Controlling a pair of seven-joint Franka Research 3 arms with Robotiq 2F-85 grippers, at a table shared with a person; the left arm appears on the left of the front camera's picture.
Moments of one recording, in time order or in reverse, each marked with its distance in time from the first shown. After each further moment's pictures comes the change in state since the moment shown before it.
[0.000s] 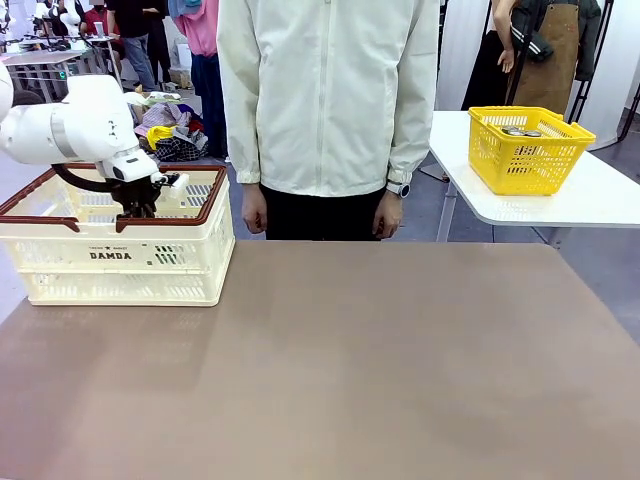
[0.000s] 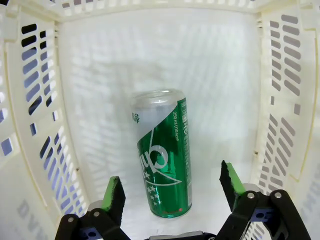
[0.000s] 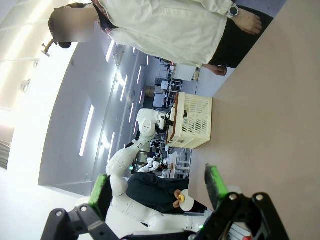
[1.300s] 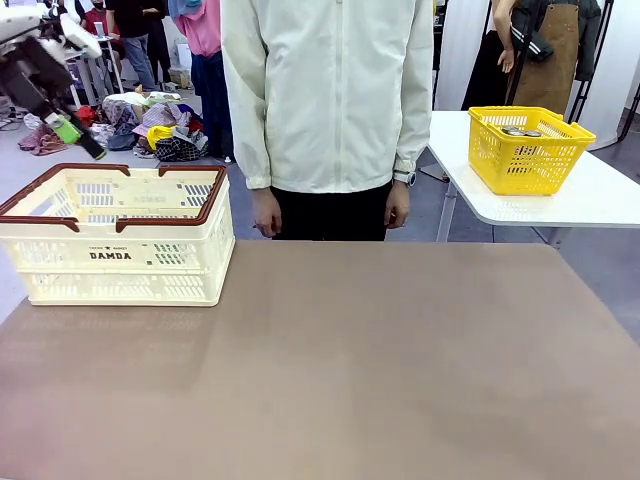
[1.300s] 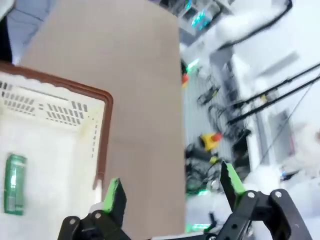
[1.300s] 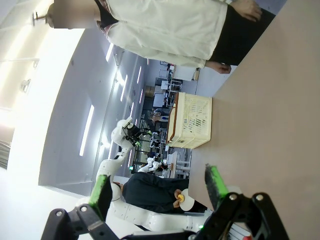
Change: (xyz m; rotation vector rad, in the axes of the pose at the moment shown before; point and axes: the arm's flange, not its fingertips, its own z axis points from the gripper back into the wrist) left arm -0.076 -0.101 0.196 -0.559 -0.682 0.339; right arm 0.000 0.000 0.000 0.000 0.001 0.000
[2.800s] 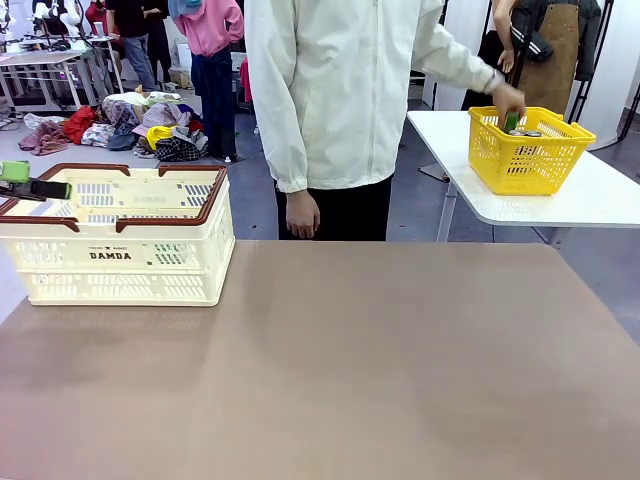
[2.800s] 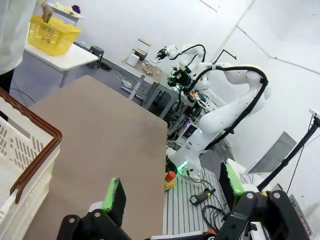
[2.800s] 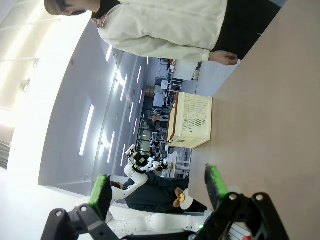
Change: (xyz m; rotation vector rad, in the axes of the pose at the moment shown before) left arm -0.150 -0.095 -0.088 -0.003 -0.668 -0.040; right arm 0.000 0.000 0.000 0.000 0.001 0.000
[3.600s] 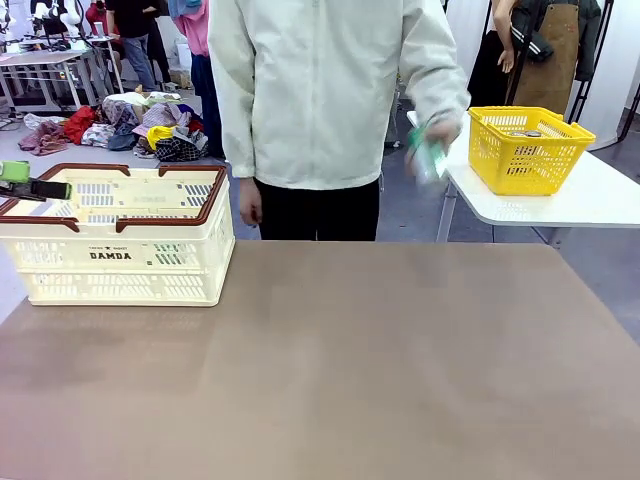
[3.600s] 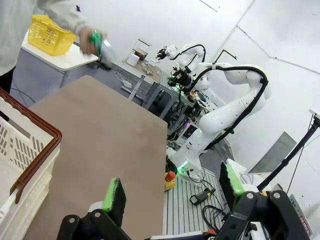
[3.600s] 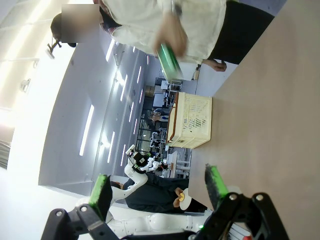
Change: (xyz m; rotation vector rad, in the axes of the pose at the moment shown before) left arm 0.000 0.000 0.000 0.000 0.000 0.000; right arm 0.000 0.000 0.000 0.000 0.000 0.000
